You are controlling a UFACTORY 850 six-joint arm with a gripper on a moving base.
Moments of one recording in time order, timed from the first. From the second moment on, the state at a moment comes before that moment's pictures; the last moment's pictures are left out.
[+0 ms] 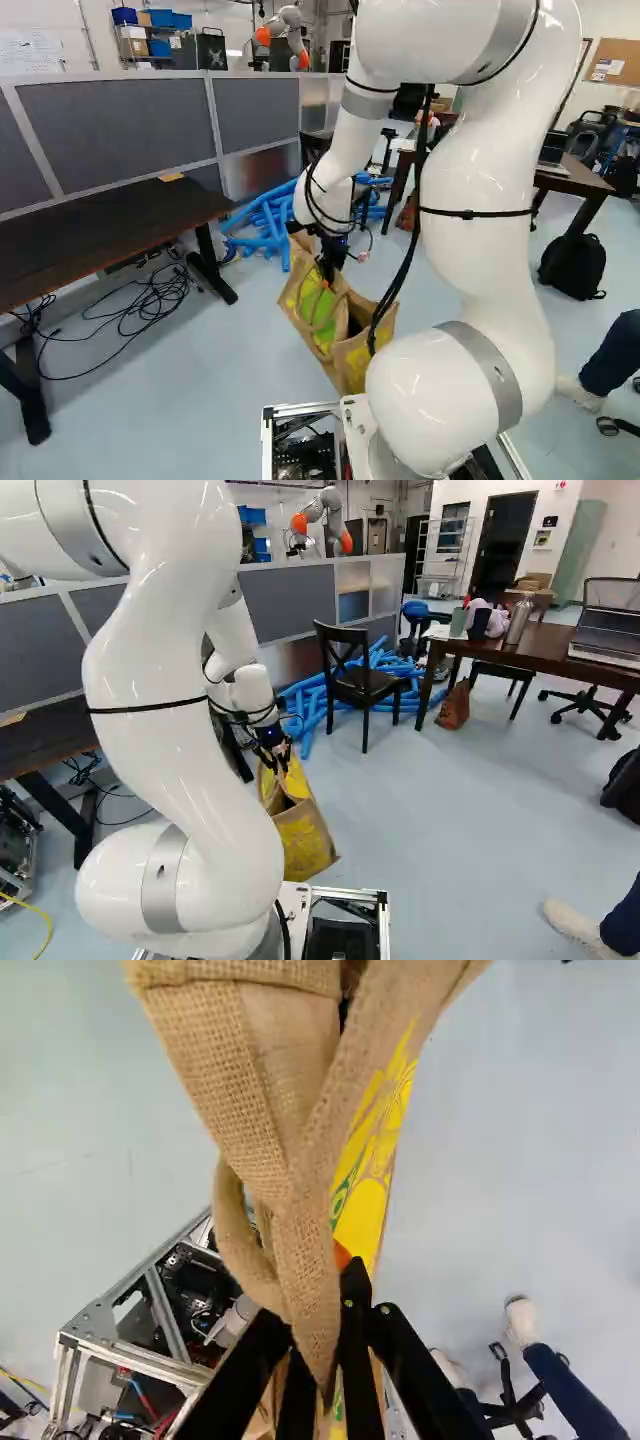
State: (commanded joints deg) arm 9.9 -20.8 -41.0 -7.5 -20.3 -13.2
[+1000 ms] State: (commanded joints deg) arm 6.4 -12.0 -43.3 -7.5 -31.7 -13.2
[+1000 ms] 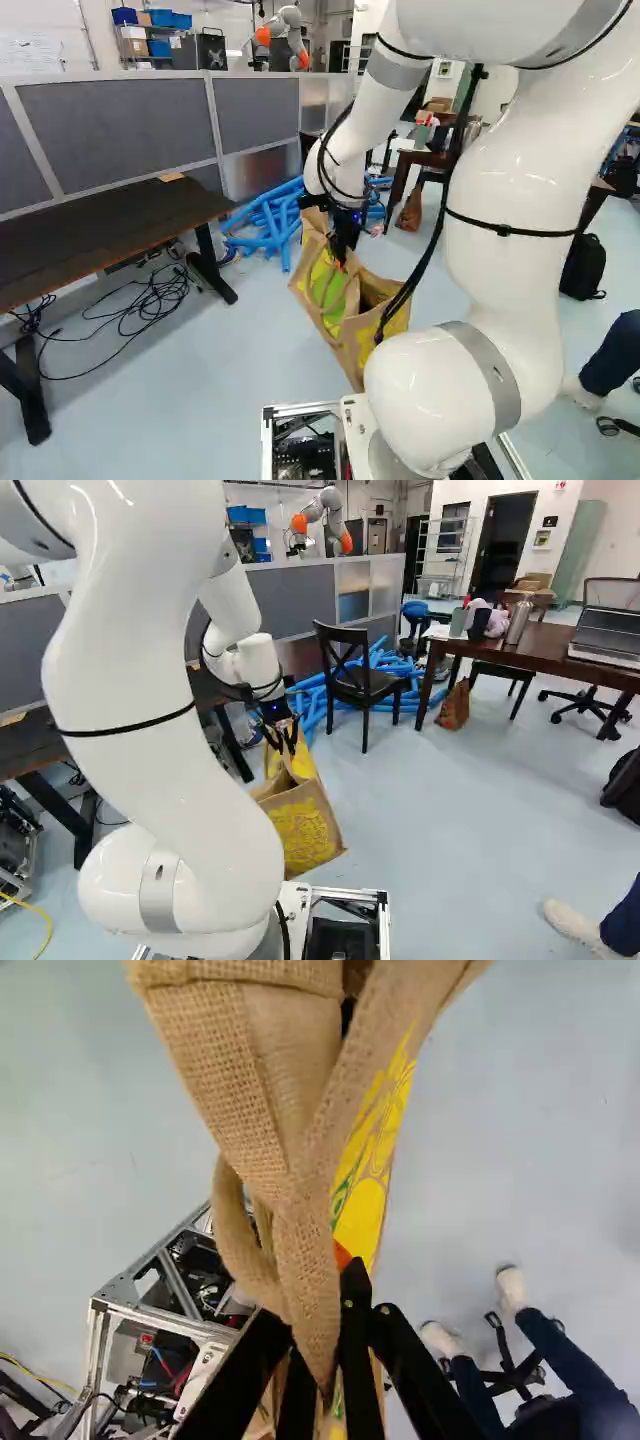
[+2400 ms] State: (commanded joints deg) arm 5.2 -3.6 -50.4 -7.5 -47.8 -13.2
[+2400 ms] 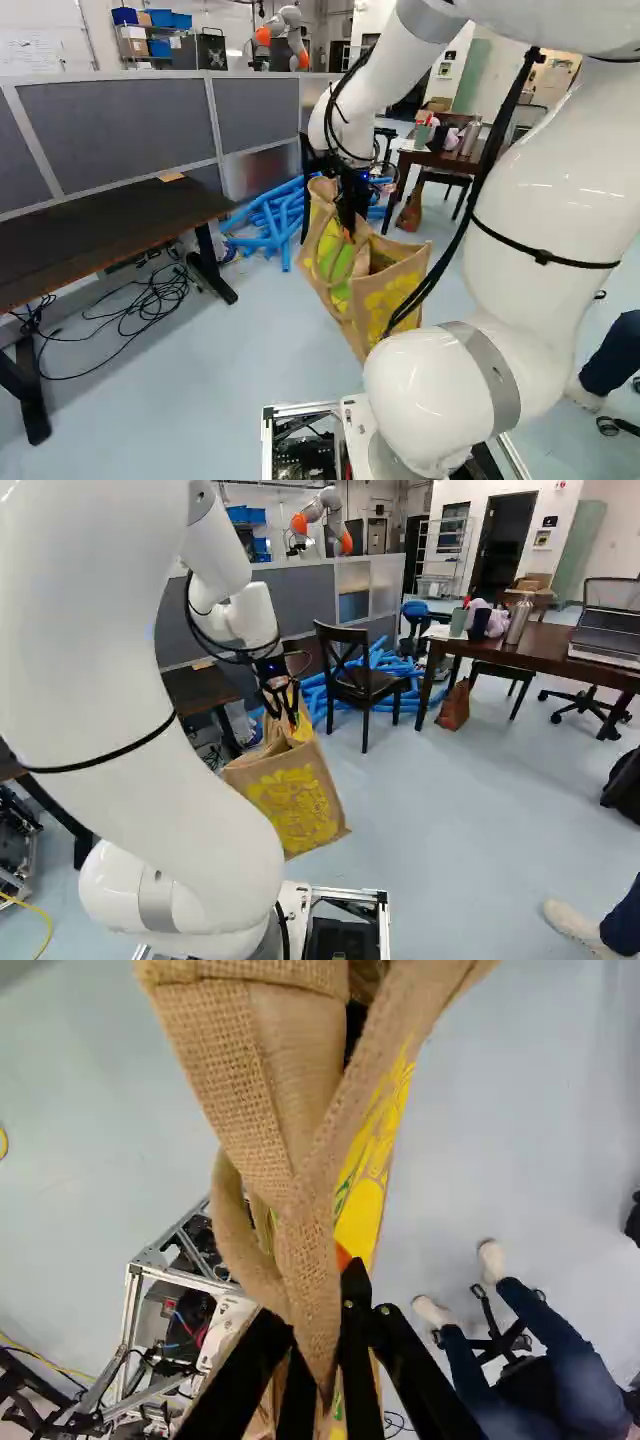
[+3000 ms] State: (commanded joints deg) arm 4.8 -0.5 -53.9 -7.5 -54.5 -13.2
